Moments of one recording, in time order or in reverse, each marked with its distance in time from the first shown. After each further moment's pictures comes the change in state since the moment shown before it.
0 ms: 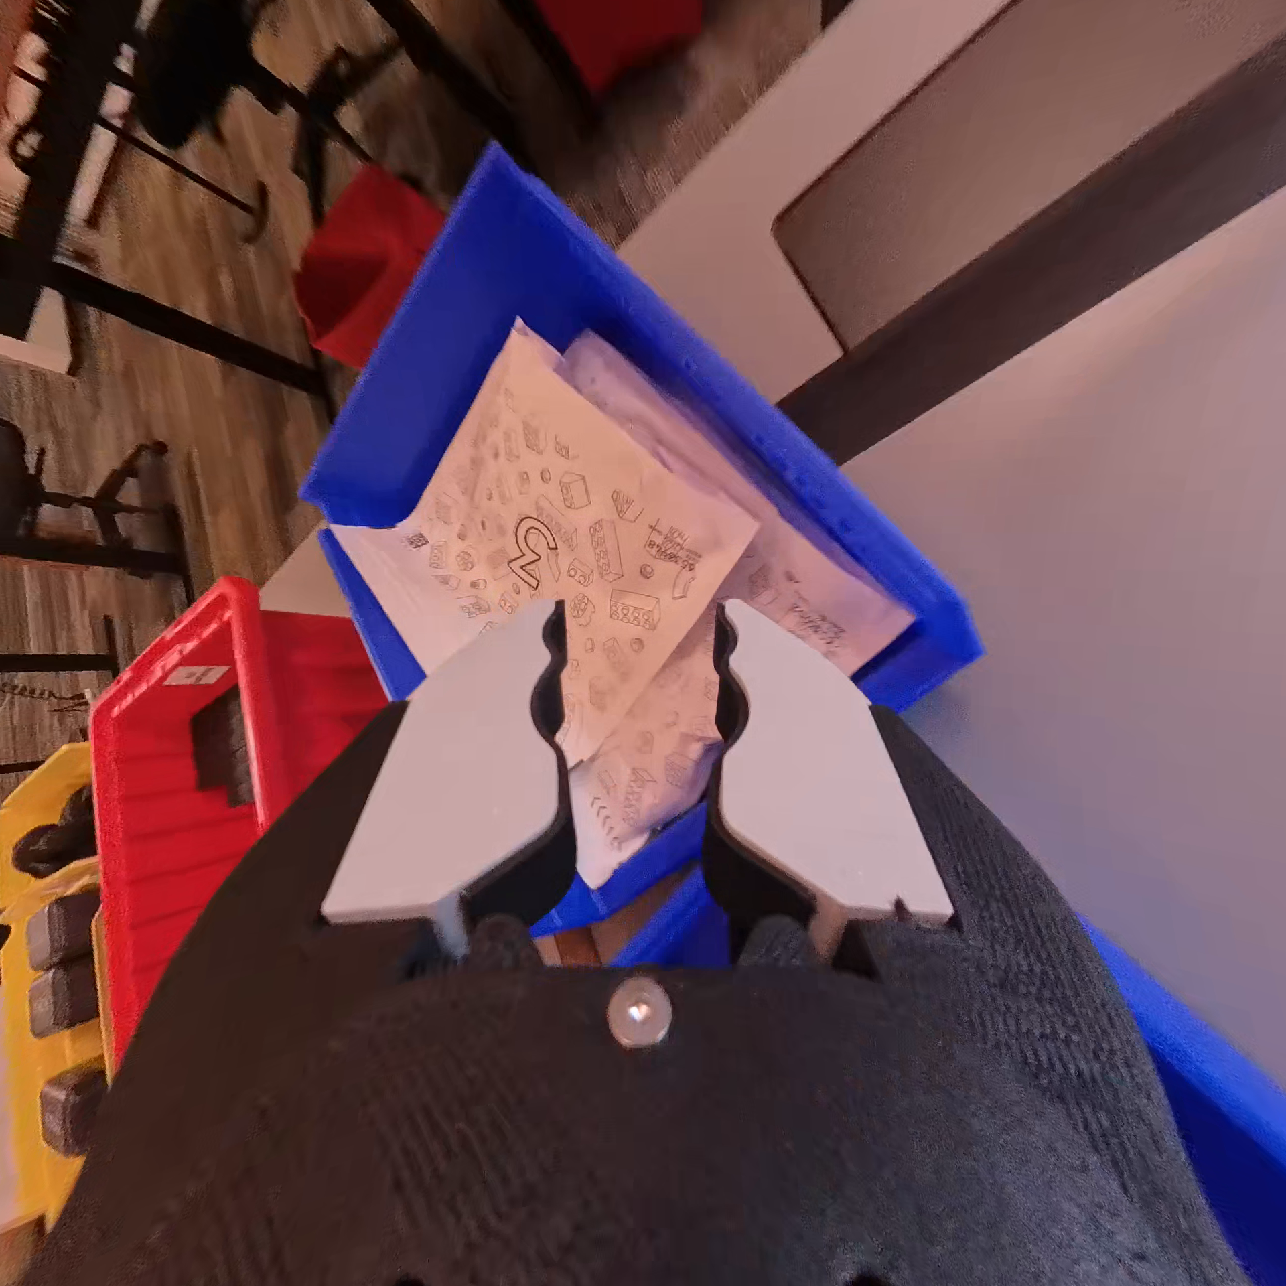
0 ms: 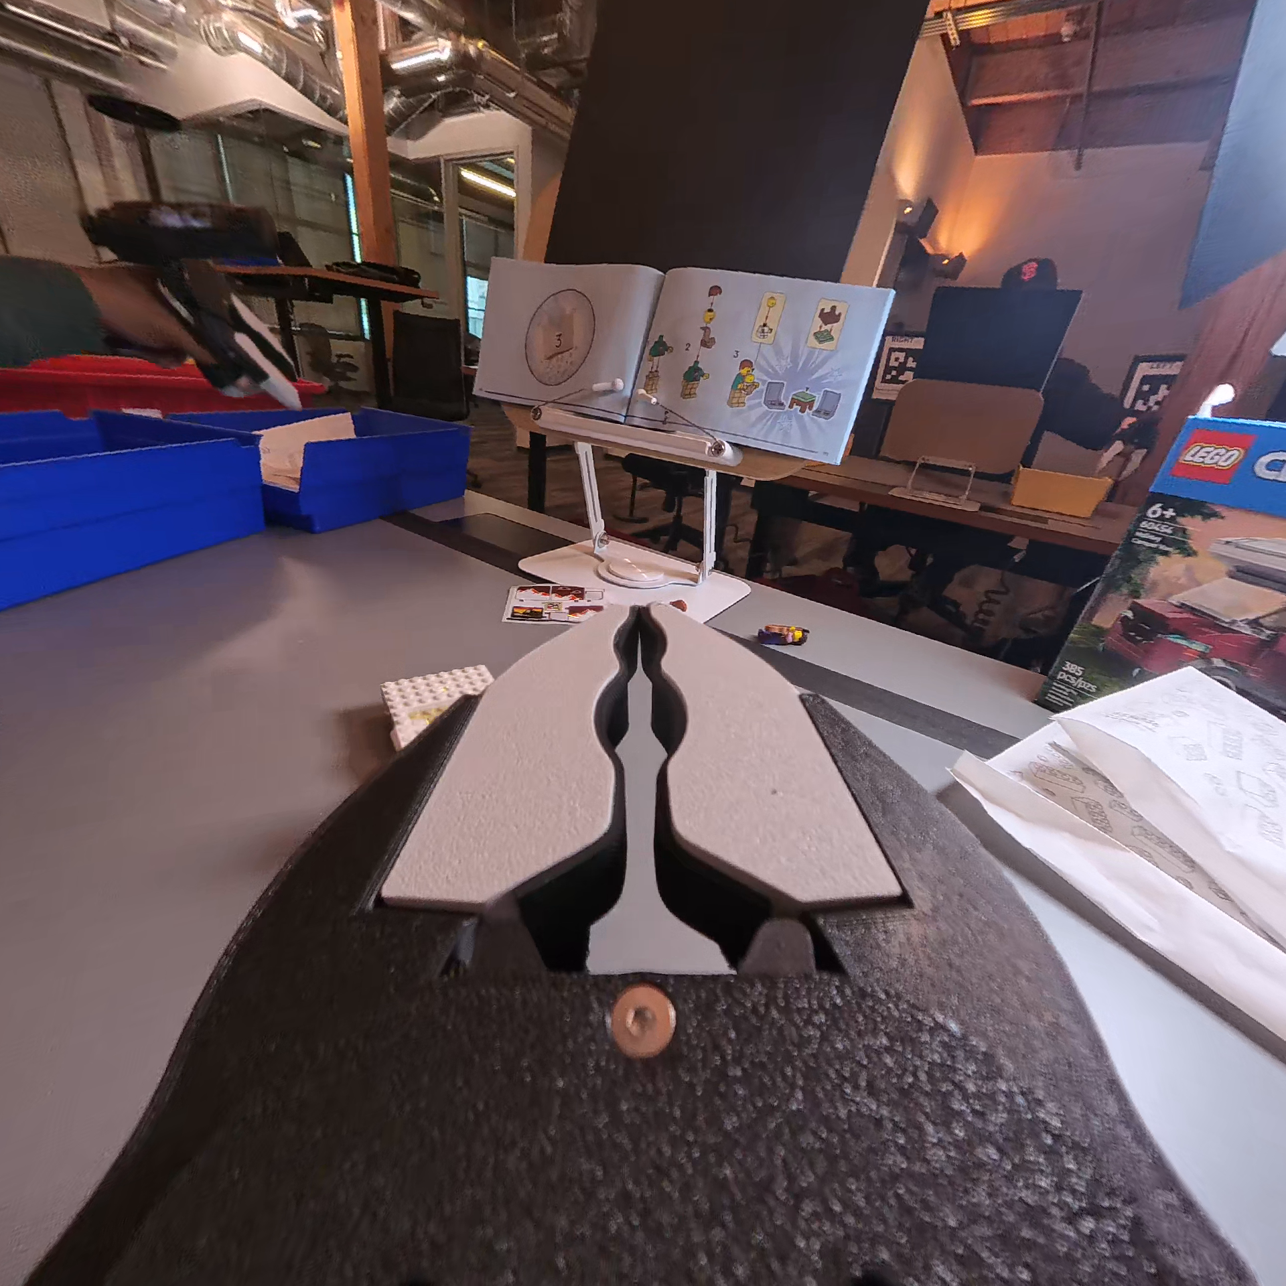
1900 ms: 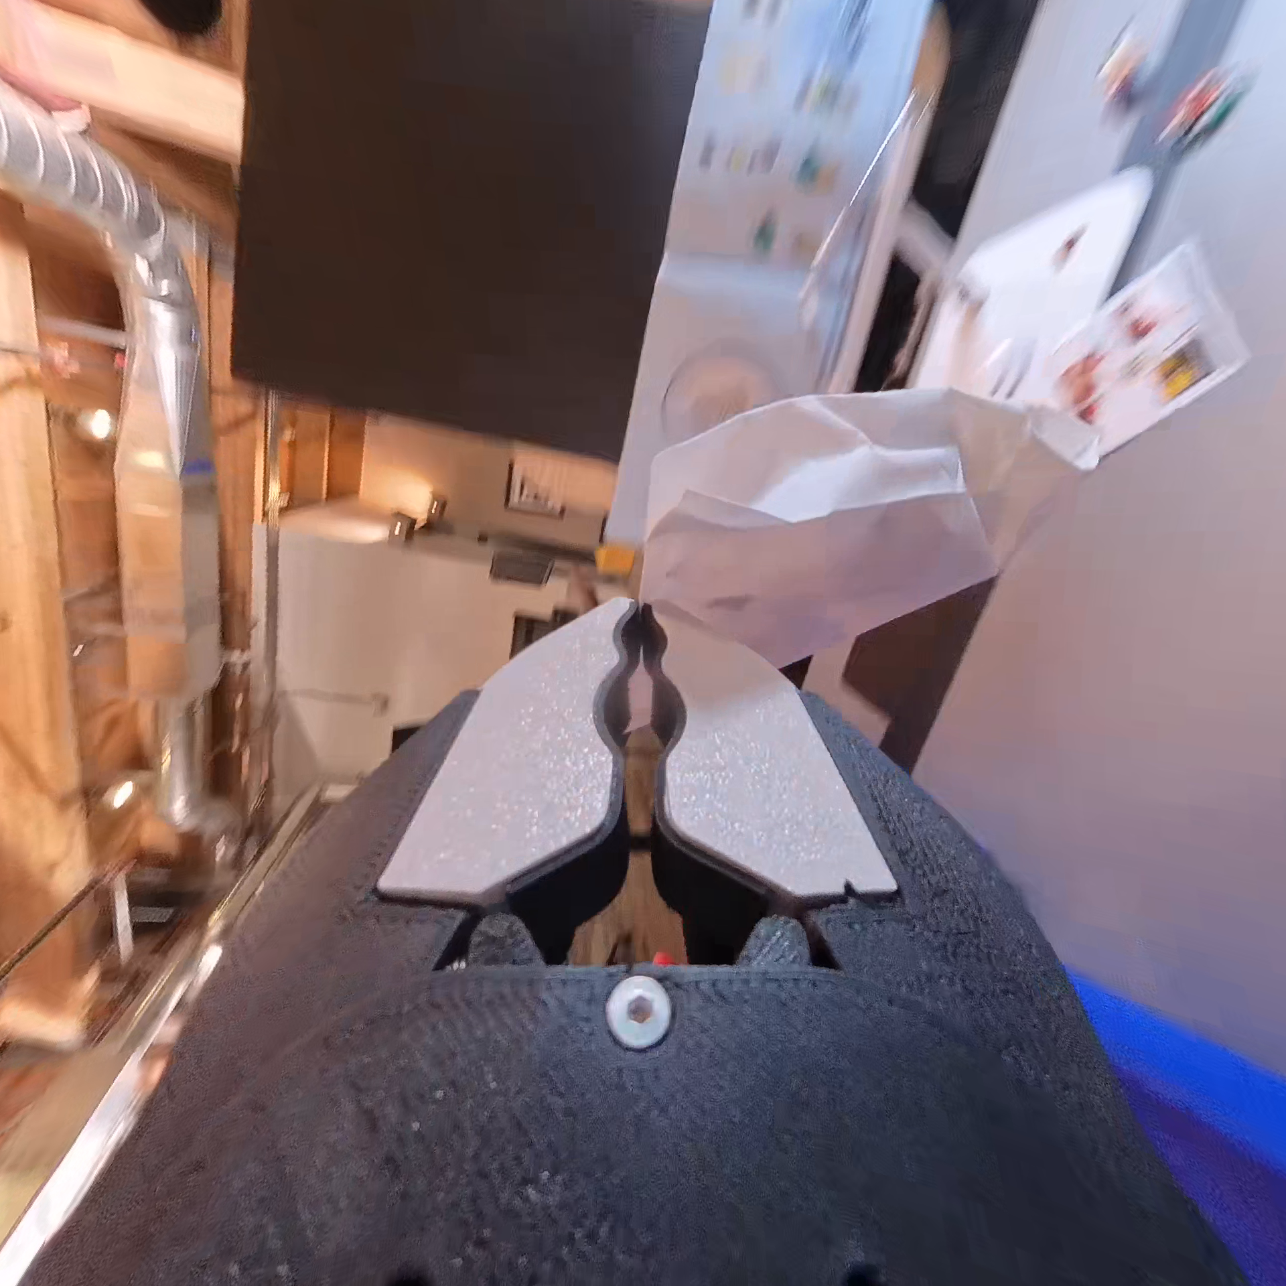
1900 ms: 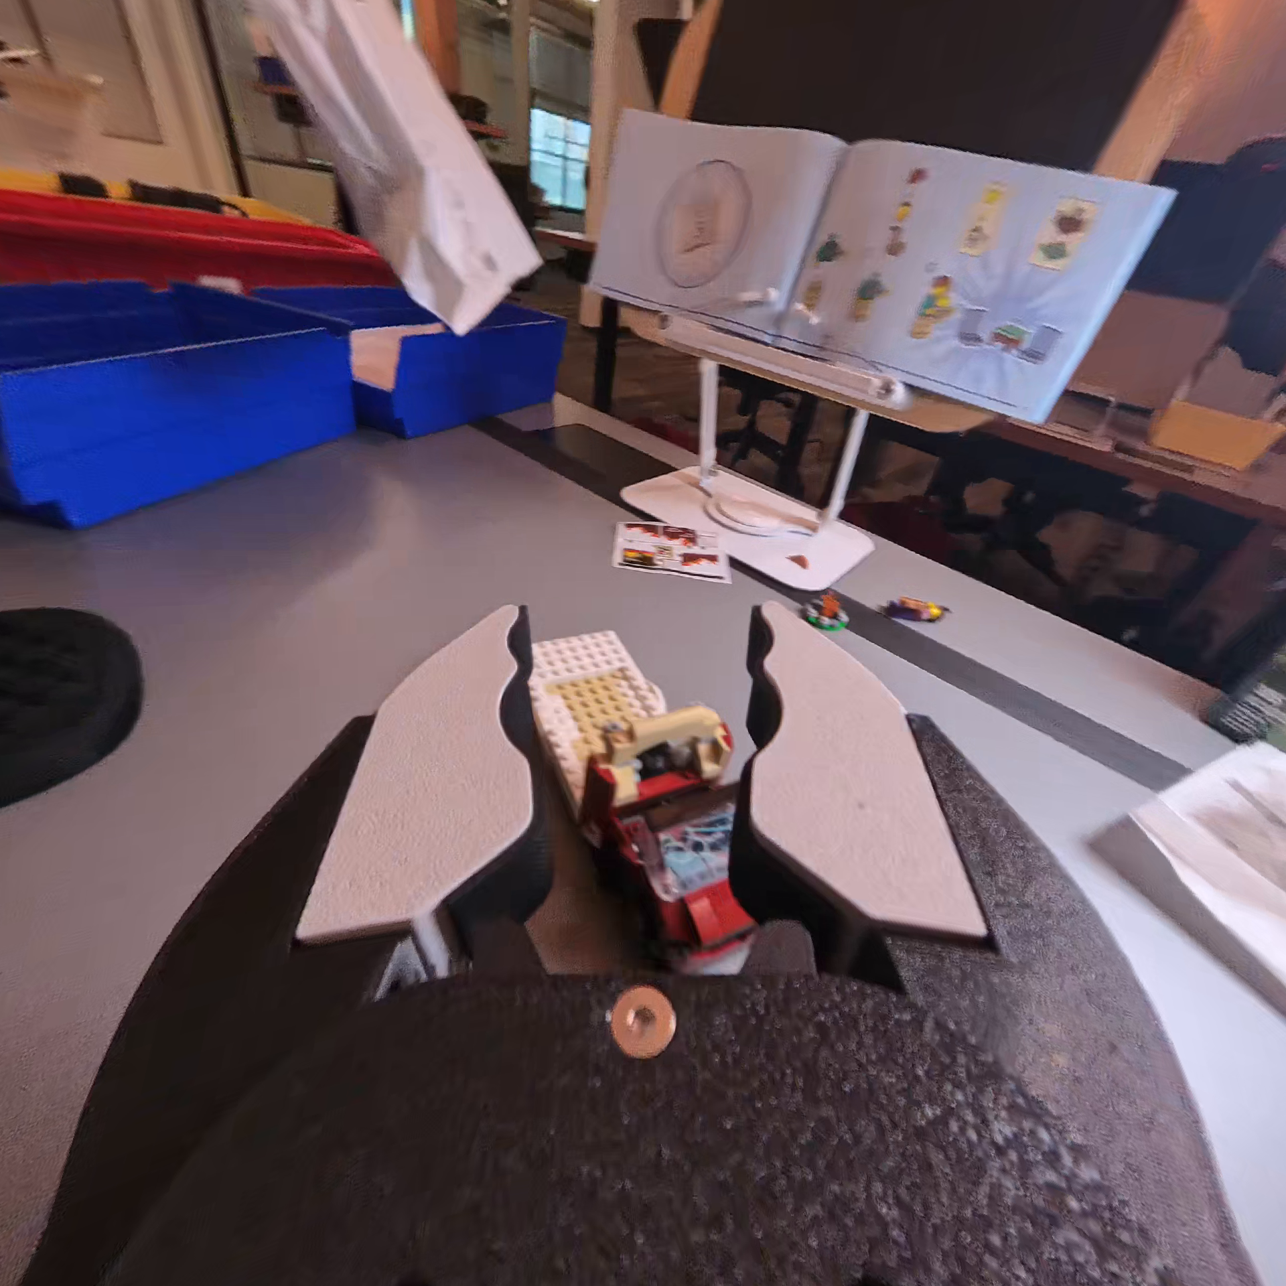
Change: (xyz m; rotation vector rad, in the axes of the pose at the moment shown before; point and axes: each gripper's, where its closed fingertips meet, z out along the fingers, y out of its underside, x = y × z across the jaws) left arm 0.120 -0.124 -0.250 0.711 -0.354 0.657; right arm -0.069 0.009 0.030 -0.179 -0.095 -0.034
